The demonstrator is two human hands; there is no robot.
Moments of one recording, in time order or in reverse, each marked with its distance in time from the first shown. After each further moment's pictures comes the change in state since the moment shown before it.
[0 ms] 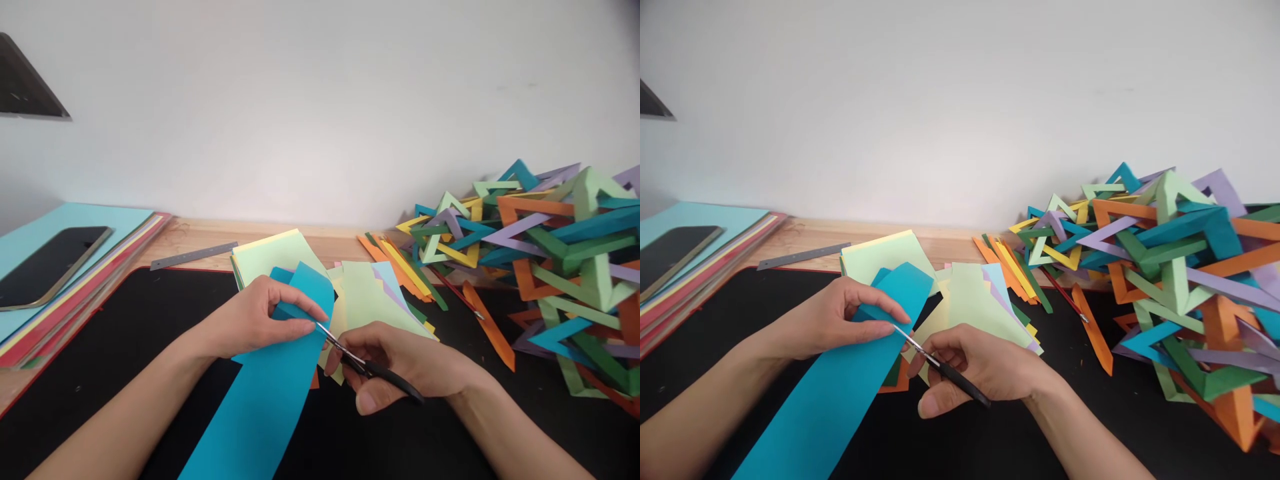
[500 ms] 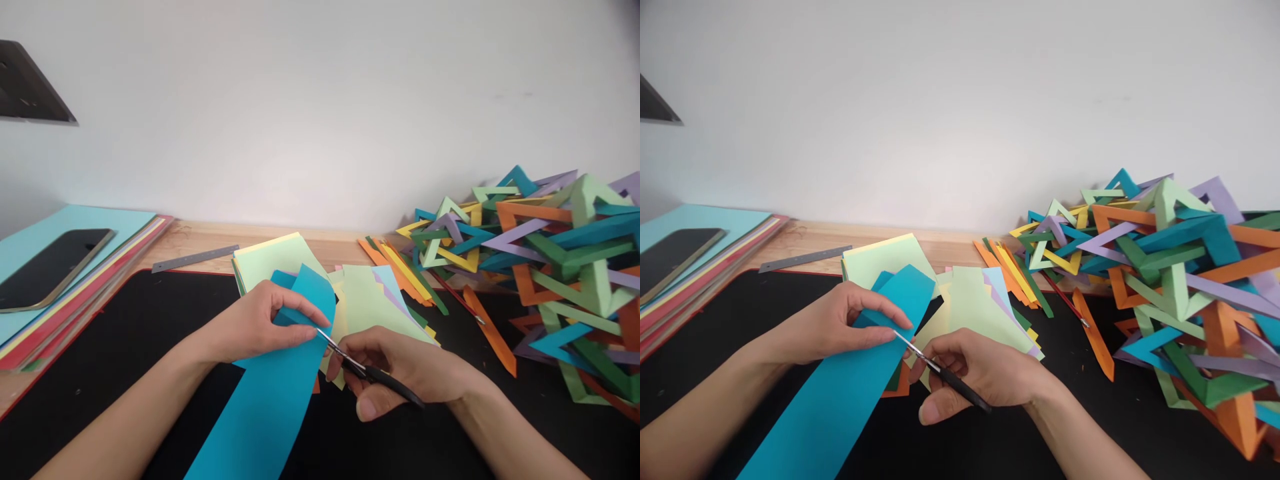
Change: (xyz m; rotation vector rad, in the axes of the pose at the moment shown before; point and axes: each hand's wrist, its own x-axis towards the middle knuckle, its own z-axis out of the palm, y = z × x) left_hand 0.000 0.004 0.000 -0.007 -0.003 0.026; right_hand 0.001 -0.001 0.001 -0.051 0.021 0.005
